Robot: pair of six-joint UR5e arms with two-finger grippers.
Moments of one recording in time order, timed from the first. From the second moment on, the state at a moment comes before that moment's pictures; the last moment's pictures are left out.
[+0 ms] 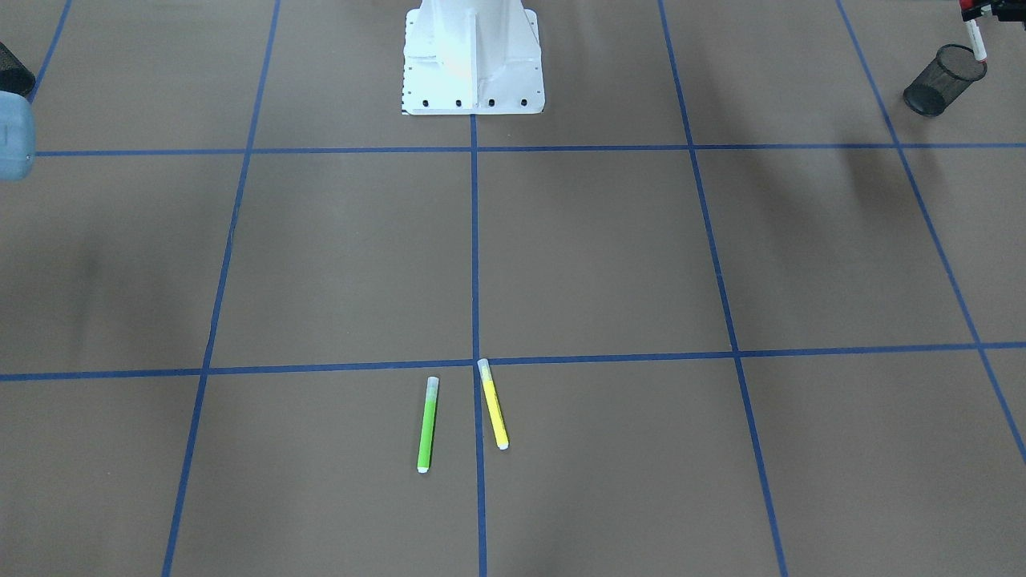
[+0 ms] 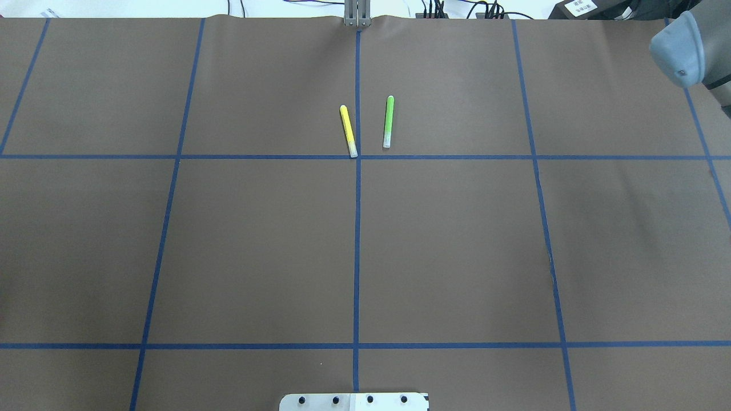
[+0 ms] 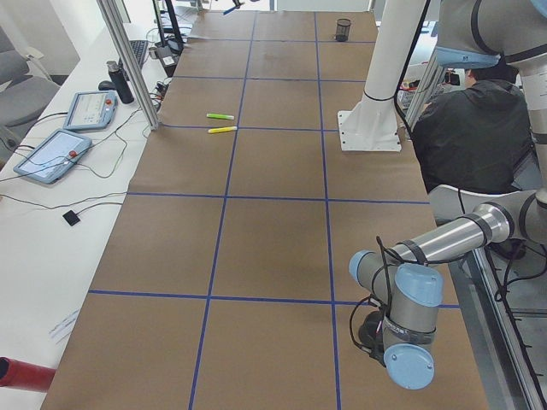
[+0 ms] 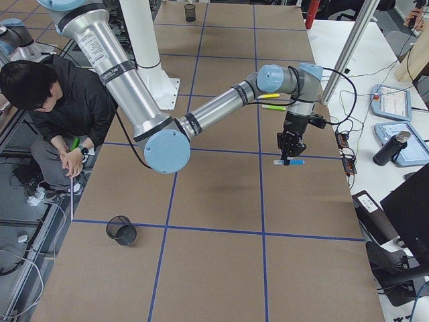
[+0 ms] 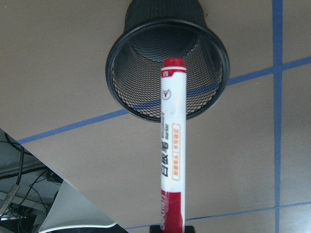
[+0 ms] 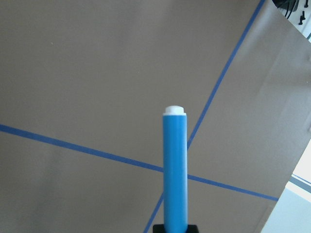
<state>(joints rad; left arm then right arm) -1.89 -1.12 -1.70 -0.40 -2.60 0.18 1.26 -1.01 1.58 -2.21 1.80 -0.16</state>
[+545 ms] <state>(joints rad) -1.89 -1.12 -1.70 -0.40 -2.62 0.19 1.34 -1.05 1.58 -2.34 1.79 -0.28</state>
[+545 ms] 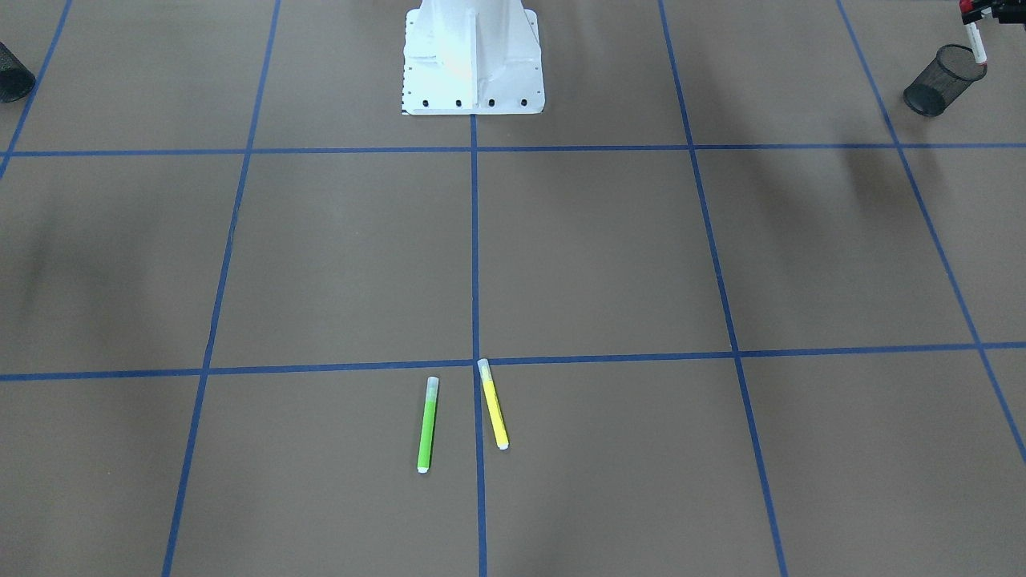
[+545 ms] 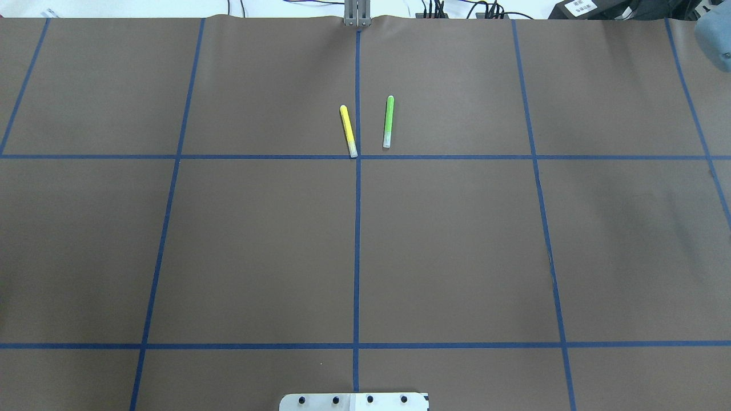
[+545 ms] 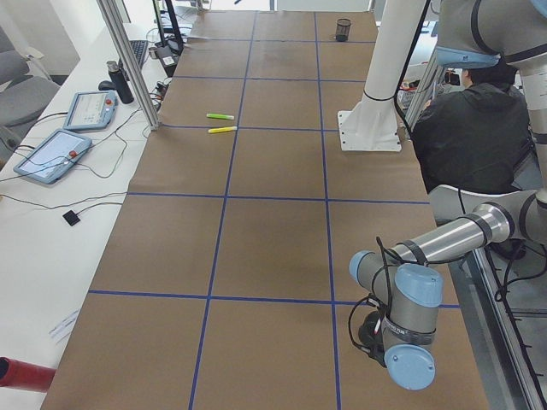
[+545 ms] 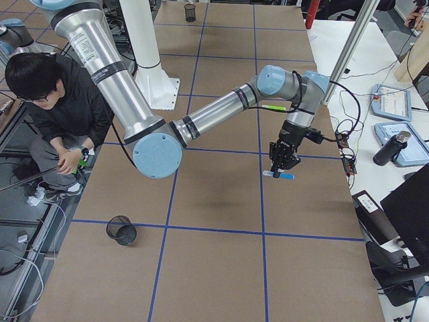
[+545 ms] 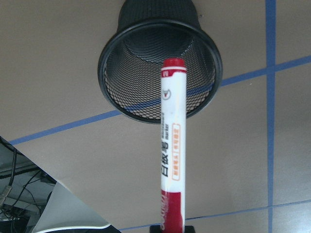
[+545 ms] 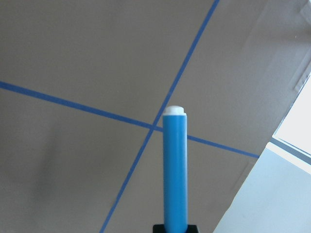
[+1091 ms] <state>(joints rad) -1.89 -1.13 -1.70 -0.40 -2.63 0.19 1.42 -1.13 1.60 -2.36 1.80 -0.38</state>
